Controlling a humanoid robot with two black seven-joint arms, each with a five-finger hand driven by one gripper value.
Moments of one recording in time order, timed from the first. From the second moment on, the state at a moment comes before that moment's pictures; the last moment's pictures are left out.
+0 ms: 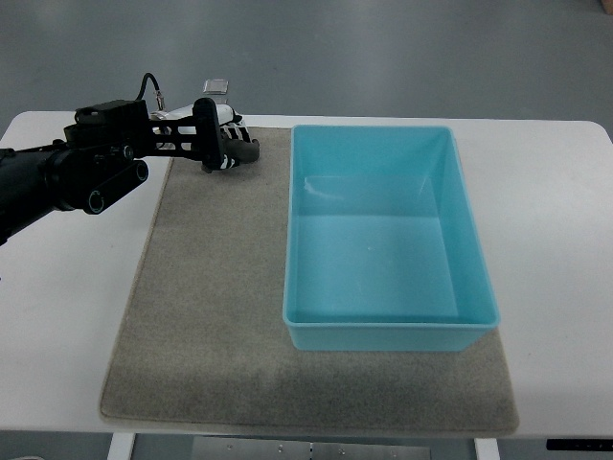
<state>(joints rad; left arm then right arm) -1.19 0.25 0.05 -0.48 1.16 -0.04 -0.21 0.00 0.00 0.00 0.12 -0.05 0.25 0.03</state>
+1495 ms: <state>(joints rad) -1.49 0.66 0.02 -1.34 1.16 -0.16 -0.19 0.00 0.00 0.00 0.12 -0.05 0.25 0.03</state>
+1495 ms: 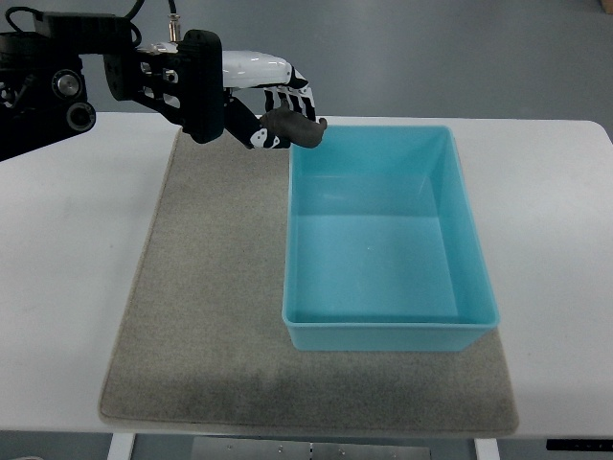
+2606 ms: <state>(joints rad) -1.28 0.36 0.02 -1.23 1.31 0.06 -0.16 0.00 0.00 0.00 0.12 -0.05 0.25 0.03</state>
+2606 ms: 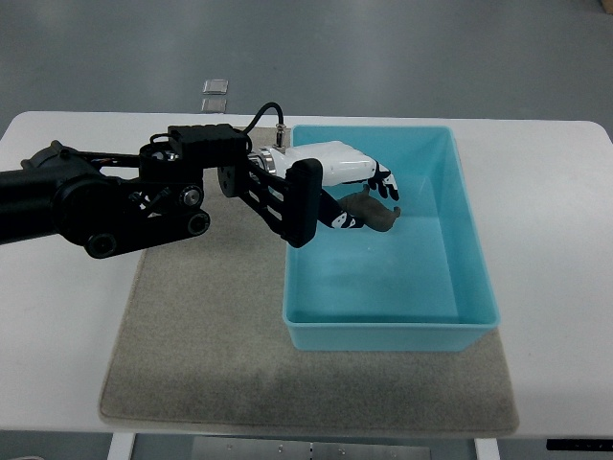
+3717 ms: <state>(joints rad) -1.02 0.53 -0.39 -1.03 0.28 -0.21 -0.15 0.00 0.00 0.00 0.12 -0.05 0.25 0.03</state>
